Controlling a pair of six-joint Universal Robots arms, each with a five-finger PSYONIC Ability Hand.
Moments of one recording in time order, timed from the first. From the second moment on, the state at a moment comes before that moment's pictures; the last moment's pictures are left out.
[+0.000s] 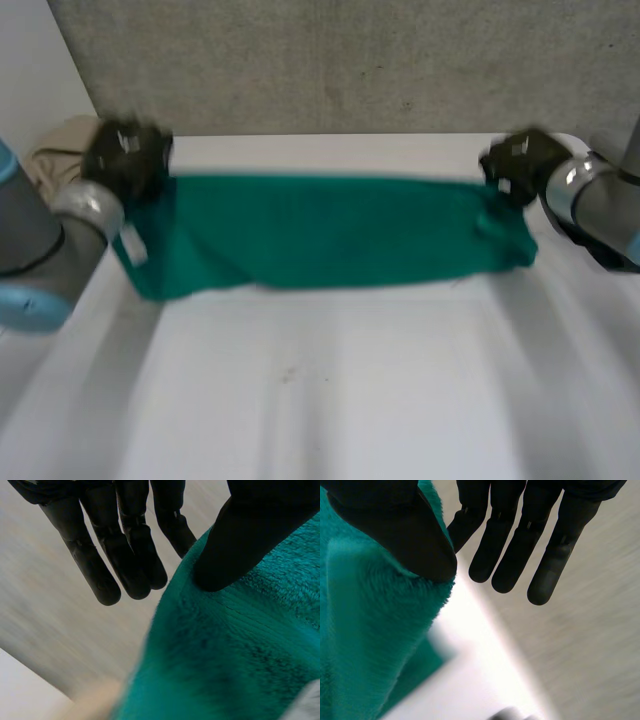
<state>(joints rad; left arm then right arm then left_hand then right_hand) 4.49 -1.98 -1.43 3.51 -1.41 3.64 1.74 -0.89 0.91 0.23 1.27 2.43 1.15 1.20 1.19 1.20 0.99 1.11 1.17 1.18 1.19 1.02</state>
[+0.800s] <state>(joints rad) 4.51 -1.88 -1.98 3.76 -1.35 3.50 1.58 -0.91 1.41 -0.11 0.83 2.35 1.15 1.20 1.19 1.20 1.00 1.11 1.17 1.18 1.19 1.02</state>
